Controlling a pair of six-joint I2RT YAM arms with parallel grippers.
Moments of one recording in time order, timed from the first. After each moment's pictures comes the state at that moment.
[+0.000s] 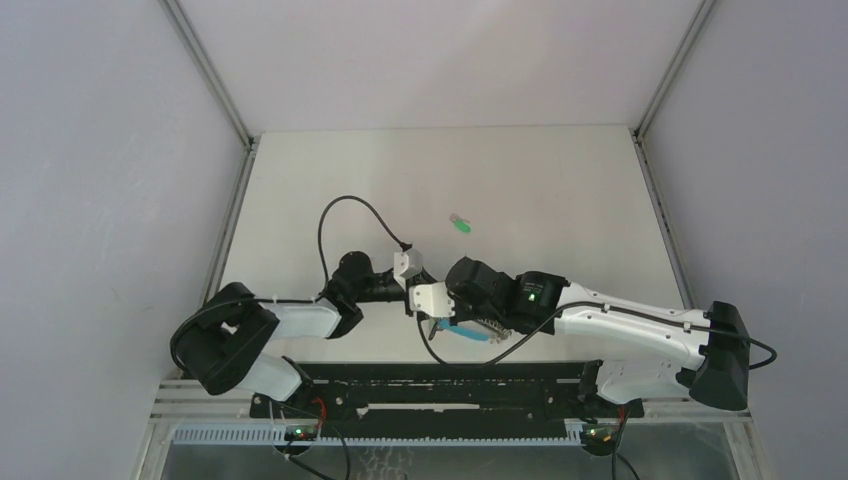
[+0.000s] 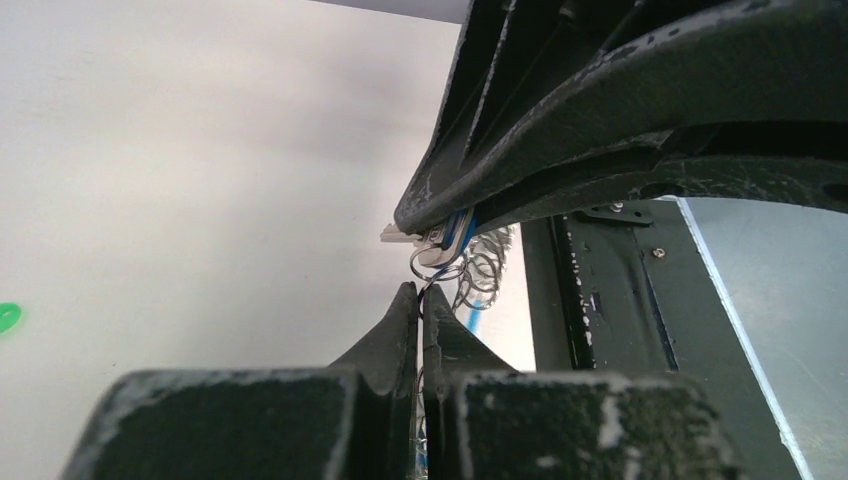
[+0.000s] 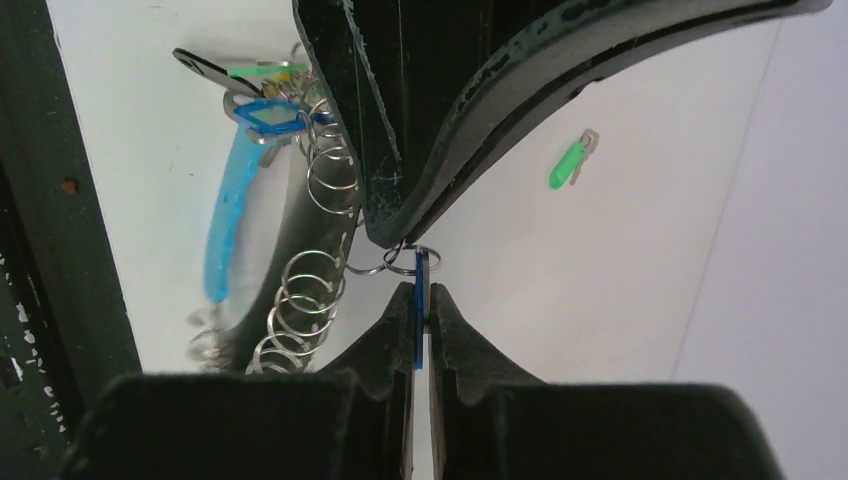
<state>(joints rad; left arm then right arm) -0.72 1.45 0.39 1.05 0.83 -0.14 1.17 1.23 1.02 -0.68 0.24 -0.67</state>
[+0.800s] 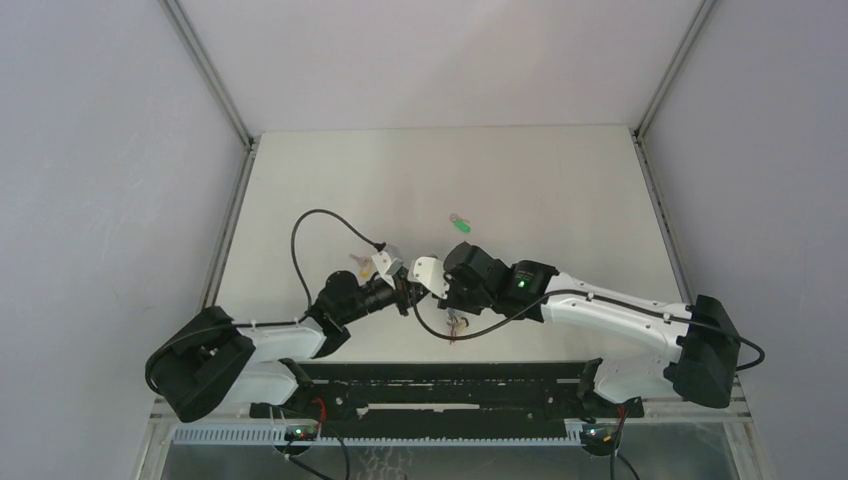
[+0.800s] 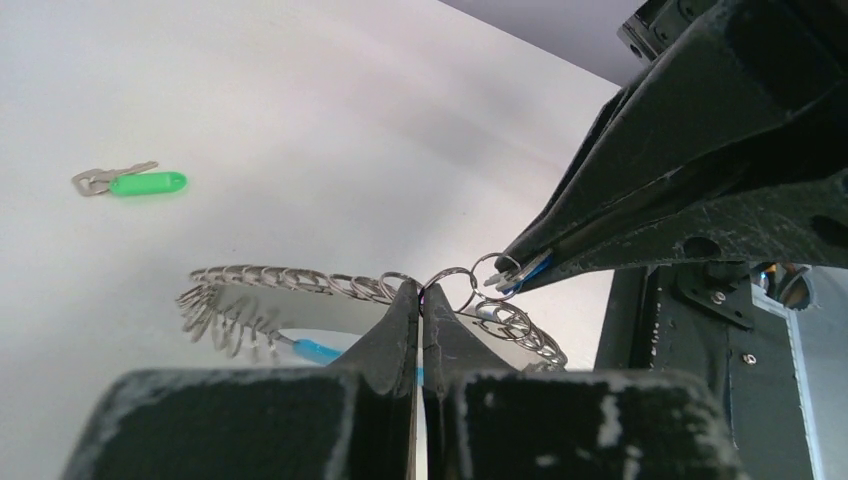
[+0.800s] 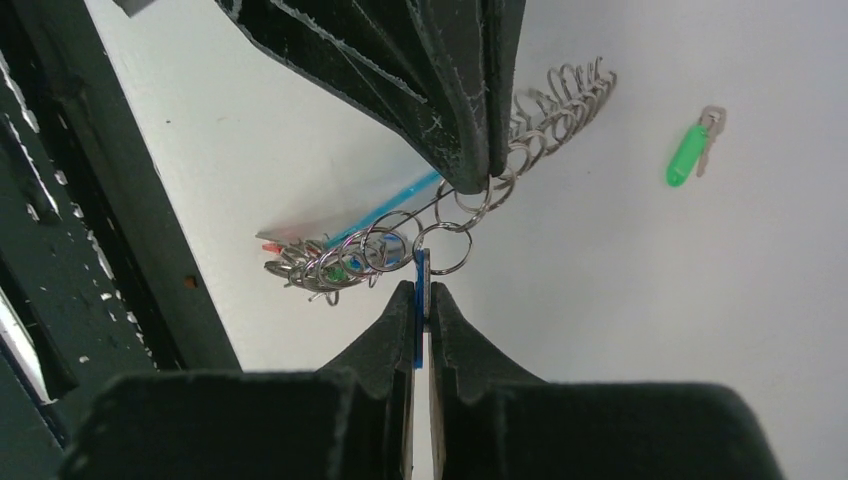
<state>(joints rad) -0.75 1.26 0.25 1.01 0.38 -0.25 1.08 1.30 1.01 -0.62 0.08 -0.39</state>
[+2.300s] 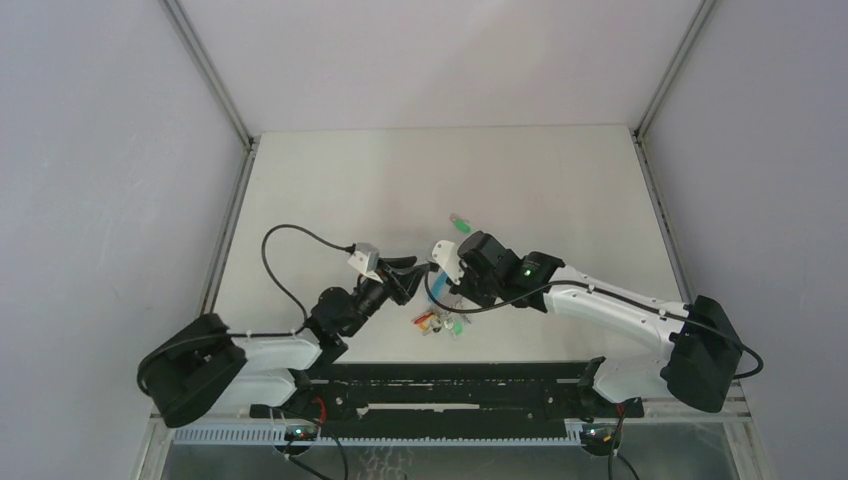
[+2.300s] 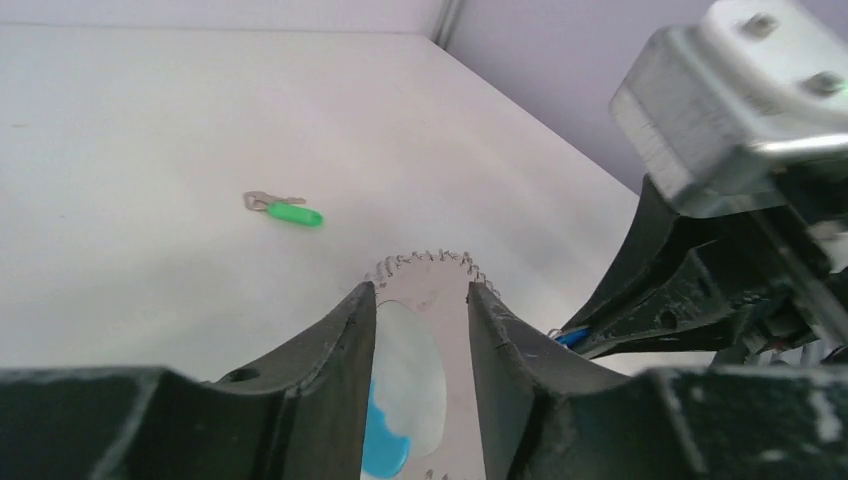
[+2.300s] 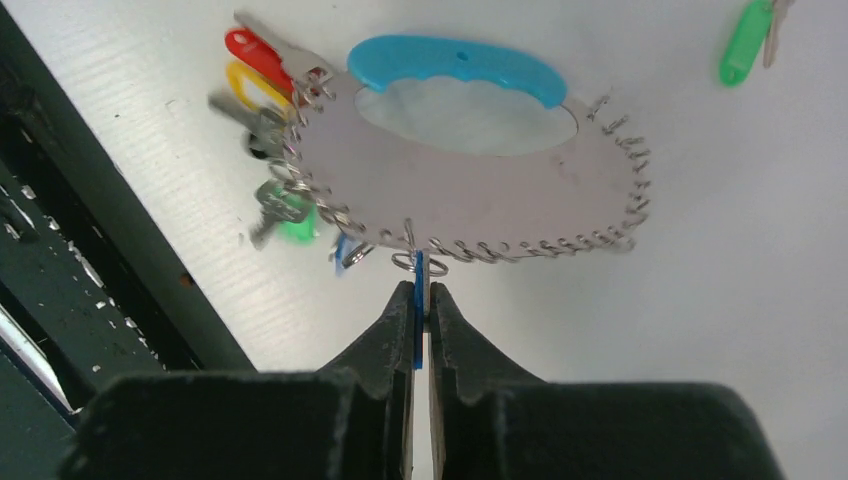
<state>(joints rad) -0.85 1.27 0.18 1.23 -0.11 -0.37 0.93 1.30 0.96 -0.59 0.02 -0.27</state>
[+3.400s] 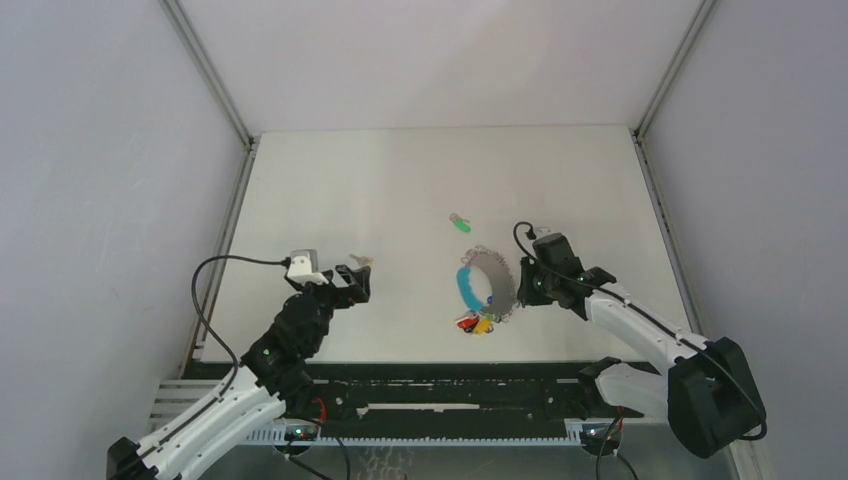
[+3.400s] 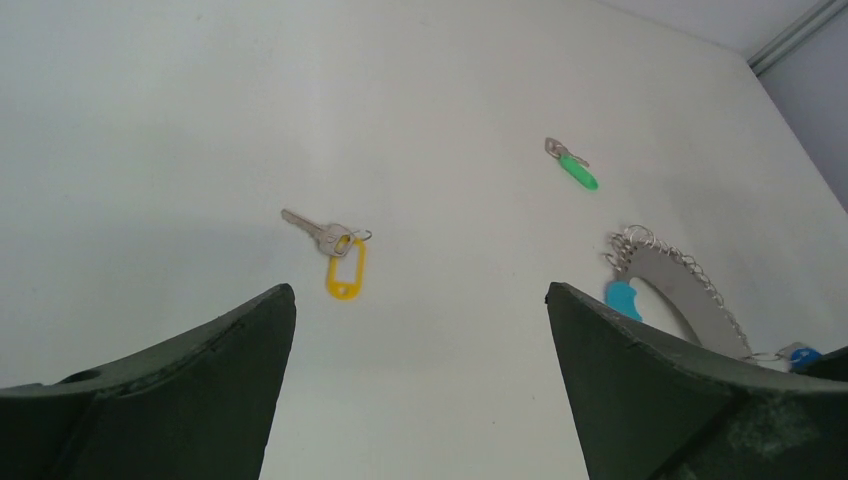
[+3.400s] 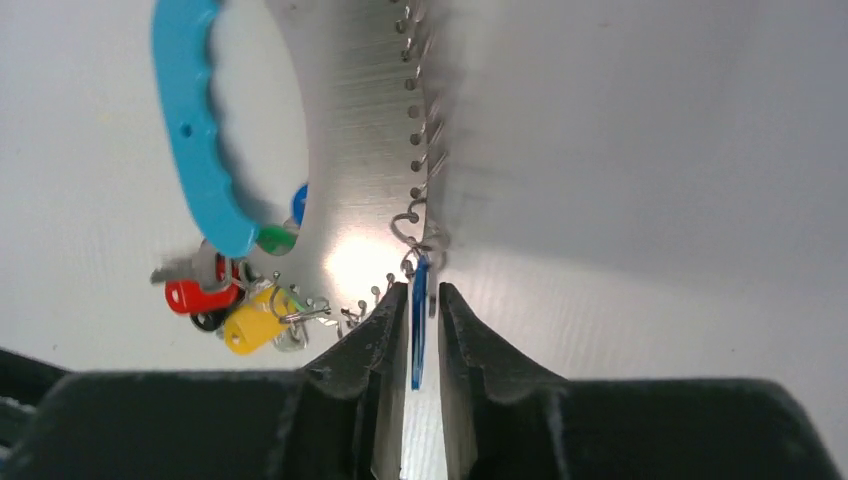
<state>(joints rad) -0.71 0.40 0.19 0.04 -0.52 -0.48 0.46 1.11 0.59 -0.46 -0.03 0.36</state>
